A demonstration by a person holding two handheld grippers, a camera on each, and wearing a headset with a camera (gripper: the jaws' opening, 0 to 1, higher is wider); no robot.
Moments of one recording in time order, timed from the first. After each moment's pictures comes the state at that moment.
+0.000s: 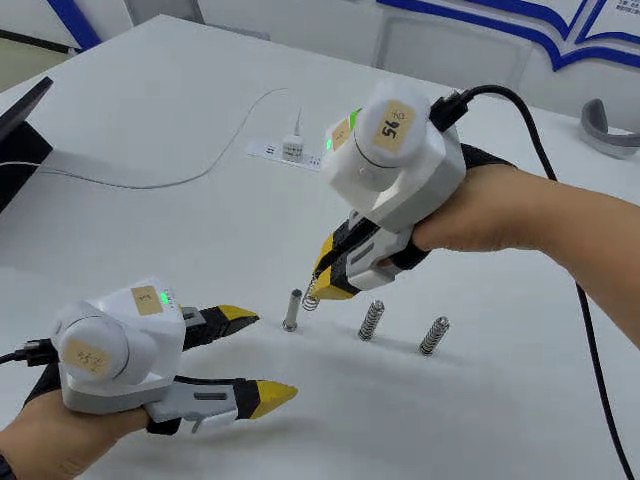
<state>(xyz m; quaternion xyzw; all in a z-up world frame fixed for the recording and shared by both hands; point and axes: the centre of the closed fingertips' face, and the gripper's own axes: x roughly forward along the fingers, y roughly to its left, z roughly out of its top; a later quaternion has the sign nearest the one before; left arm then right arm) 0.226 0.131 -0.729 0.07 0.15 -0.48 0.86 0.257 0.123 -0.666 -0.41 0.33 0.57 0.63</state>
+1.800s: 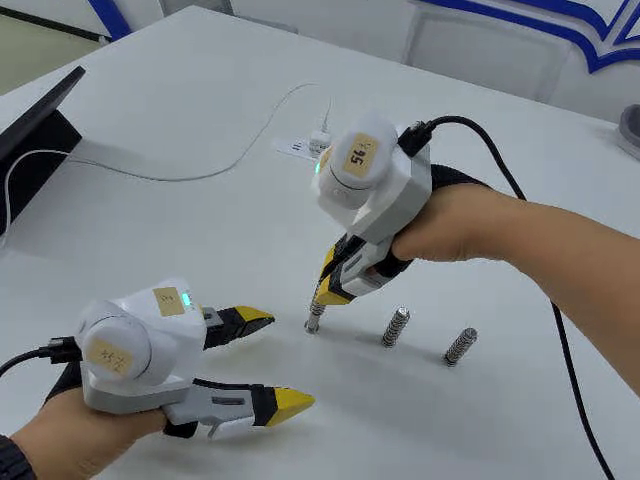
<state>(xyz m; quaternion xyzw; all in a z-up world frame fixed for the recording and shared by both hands) 0.228 0.136 -0.736 0.06 0.16 -0.47 0.86 0.282 0.136 -0.717 -0.42 0.37 0.56 0.61</state>
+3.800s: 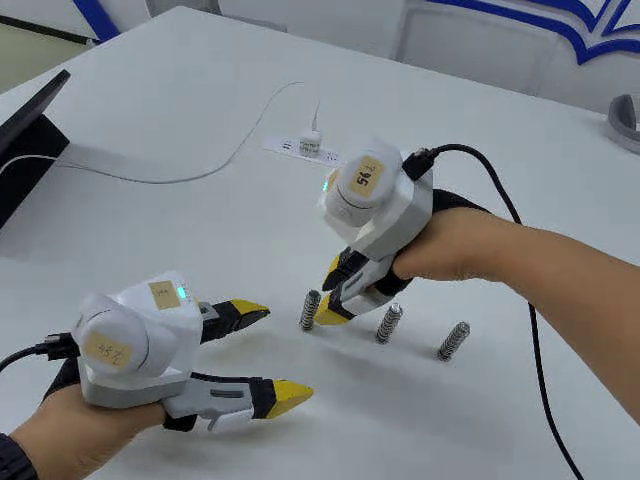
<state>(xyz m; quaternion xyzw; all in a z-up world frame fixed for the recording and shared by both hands) 0.235 0.134 -0.732 0.06 0.16 -0.47 0.87 0.284 0.116 -0.728 -0.38 0.38 0.55 0.65</state>
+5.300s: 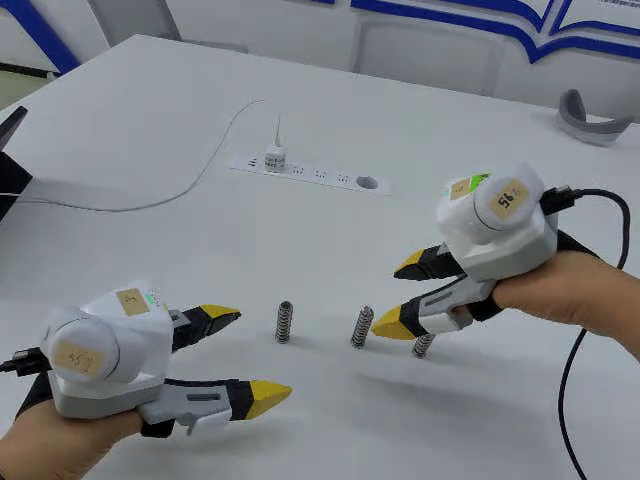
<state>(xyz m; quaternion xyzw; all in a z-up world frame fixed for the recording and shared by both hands) 0.243 0.136 -0.725 0.07 0.16 -0.47 0.87 0.286 0.015 -0.695 -0.27 0.33 0.46 0.78</state>
